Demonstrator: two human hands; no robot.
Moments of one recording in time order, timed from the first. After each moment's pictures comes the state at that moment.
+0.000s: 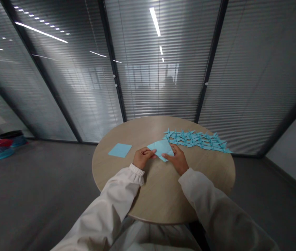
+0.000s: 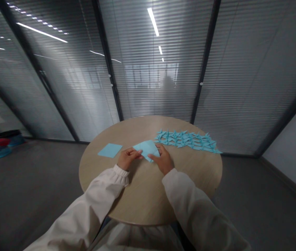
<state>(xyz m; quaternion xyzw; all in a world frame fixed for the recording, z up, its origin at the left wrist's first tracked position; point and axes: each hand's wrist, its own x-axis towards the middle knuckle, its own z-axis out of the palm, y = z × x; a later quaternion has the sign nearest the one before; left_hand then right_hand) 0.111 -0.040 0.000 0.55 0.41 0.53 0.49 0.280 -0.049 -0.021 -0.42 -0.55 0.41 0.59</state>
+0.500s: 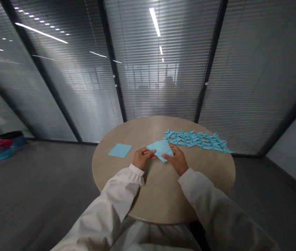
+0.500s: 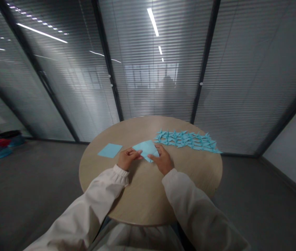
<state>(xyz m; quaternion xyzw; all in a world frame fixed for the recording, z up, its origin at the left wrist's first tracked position) 0.112 -0.039 -0.001 0.53 0.41 0.53 0.51 0.279 -0.051 -0.019 -0.41 -0.56 0.41 0.59</state>
